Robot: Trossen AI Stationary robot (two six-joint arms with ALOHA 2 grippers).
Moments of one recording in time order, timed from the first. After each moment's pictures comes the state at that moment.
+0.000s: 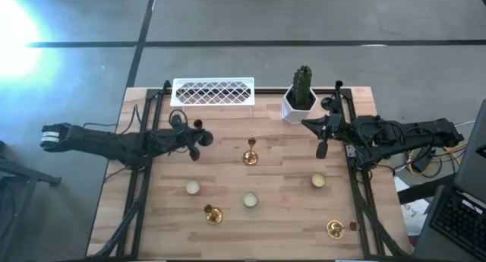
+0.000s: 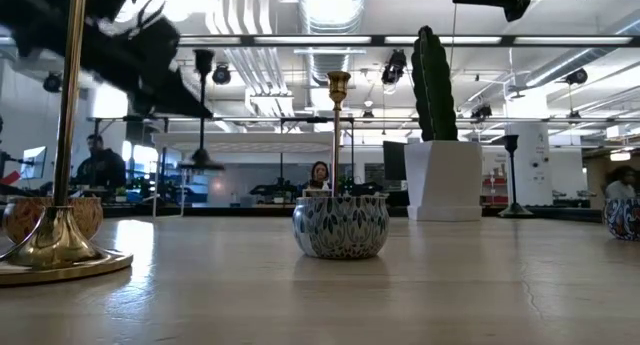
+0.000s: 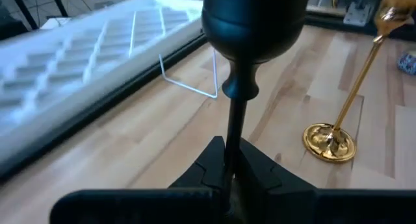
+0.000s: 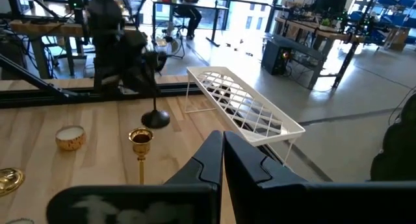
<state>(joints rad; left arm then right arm) 0.03 0.78 0.36 0.04 -0.52 -0.17 0.12 0.69 0.71 -0.20 0.50 0.00</state>
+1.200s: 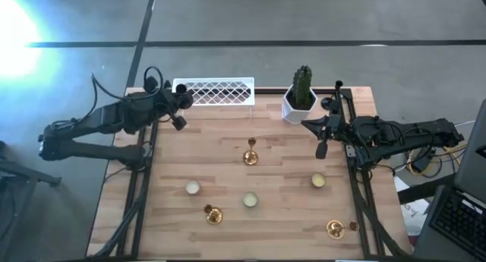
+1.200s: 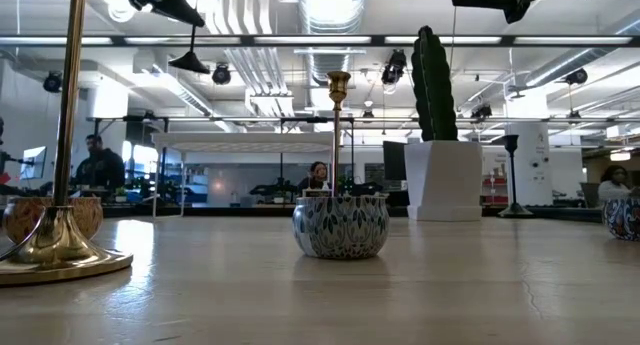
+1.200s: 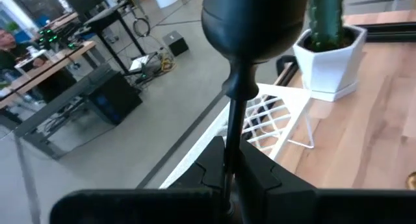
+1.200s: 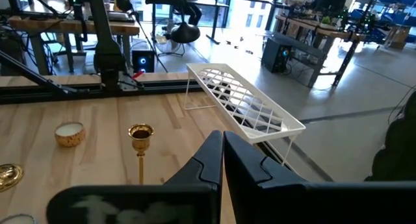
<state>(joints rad) 0.21 0.76 0.99 -0.56 -0.62 0.17 0.12 0.69 0.70 -0.20 0.50 0.00</state>
